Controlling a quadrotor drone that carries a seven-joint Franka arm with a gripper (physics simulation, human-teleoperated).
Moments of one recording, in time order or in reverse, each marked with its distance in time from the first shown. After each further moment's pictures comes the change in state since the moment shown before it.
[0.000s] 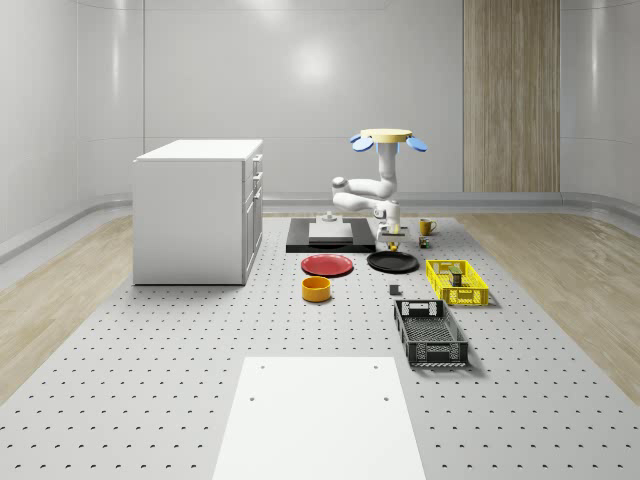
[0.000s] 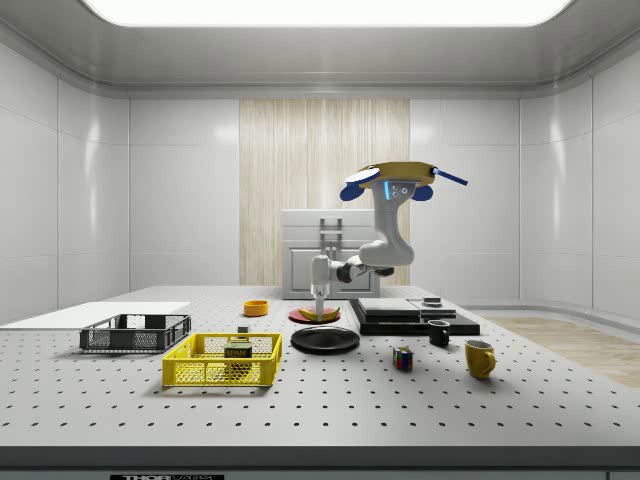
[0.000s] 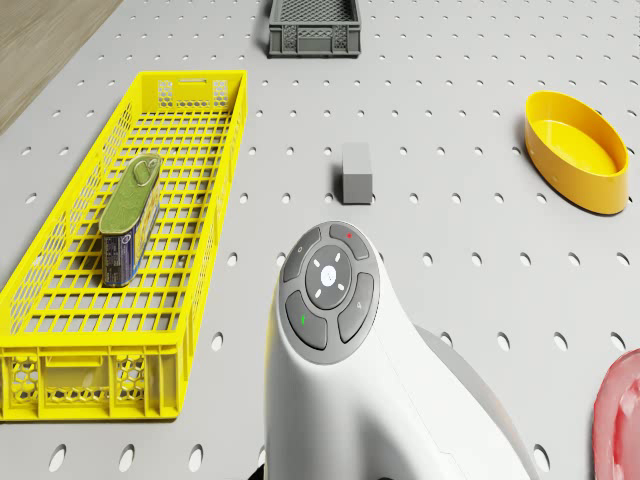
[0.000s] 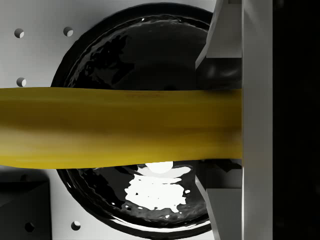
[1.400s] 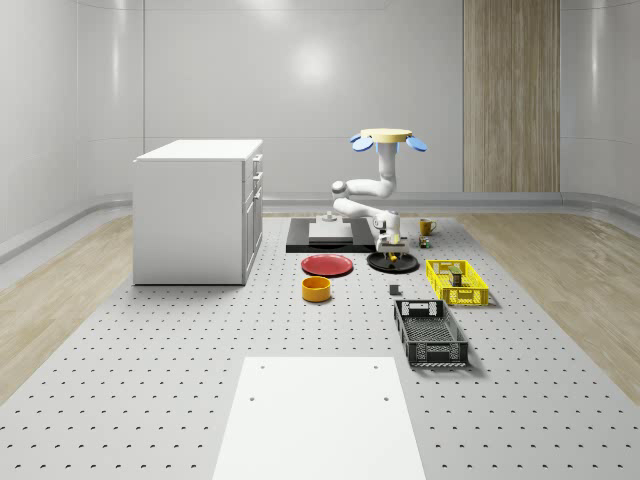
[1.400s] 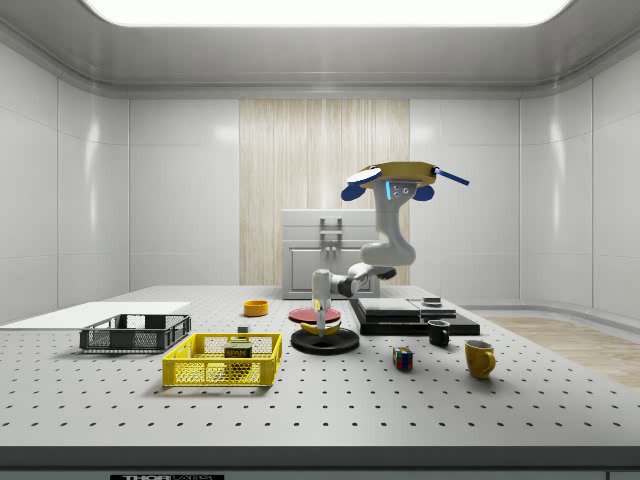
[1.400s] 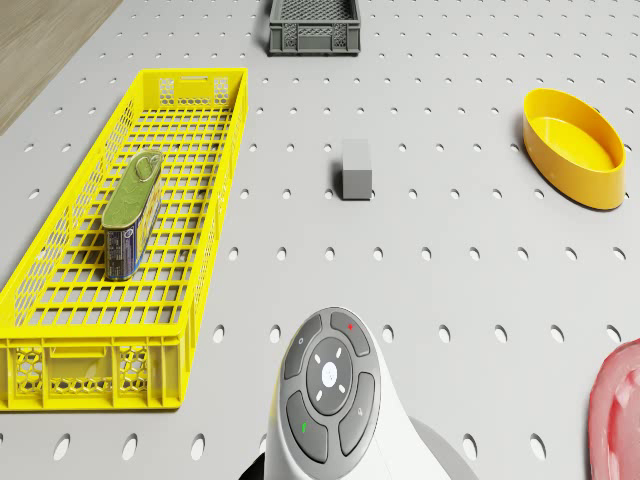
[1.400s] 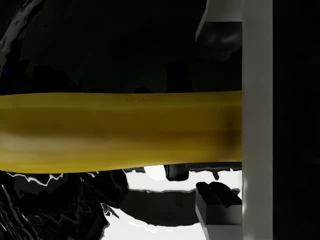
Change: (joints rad) arm -0.039 0.019 -0.201 0.080 -0.187 0.077 -0.030
